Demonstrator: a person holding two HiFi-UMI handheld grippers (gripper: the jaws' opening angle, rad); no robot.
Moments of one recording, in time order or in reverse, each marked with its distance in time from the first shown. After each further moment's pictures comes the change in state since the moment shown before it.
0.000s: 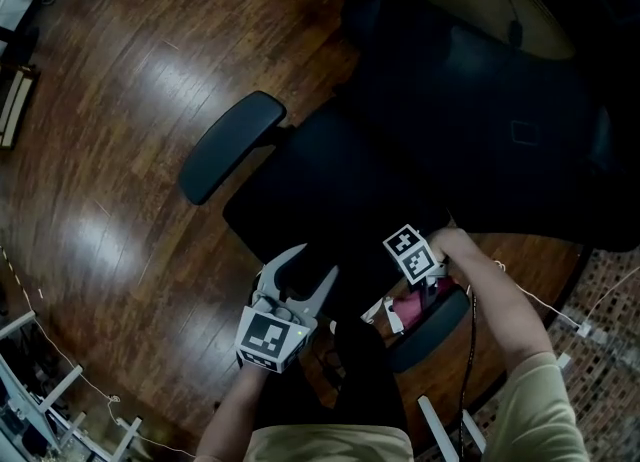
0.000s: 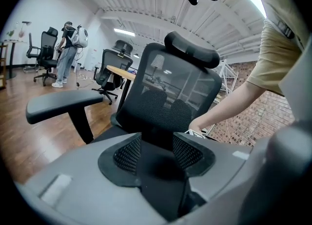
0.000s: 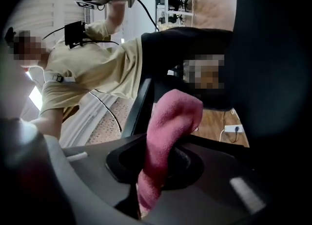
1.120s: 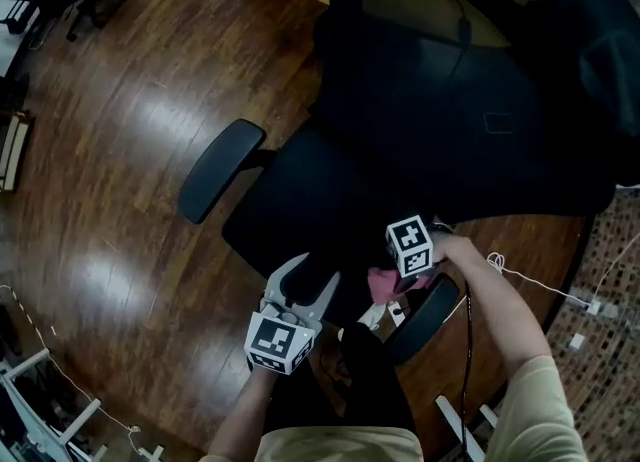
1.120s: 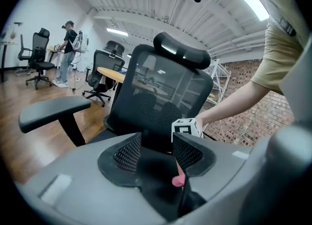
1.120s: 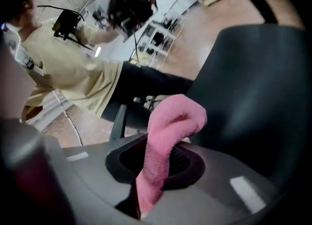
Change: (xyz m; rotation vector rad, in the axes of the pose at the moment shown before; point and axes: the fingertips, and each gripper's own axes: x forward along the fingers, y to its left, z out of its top) left arm 0.000 -0.033 0.007 0.039 0.012 -0.067; right arm -0.060 -0.022 0.036 -0.040 -0.315 -0.588
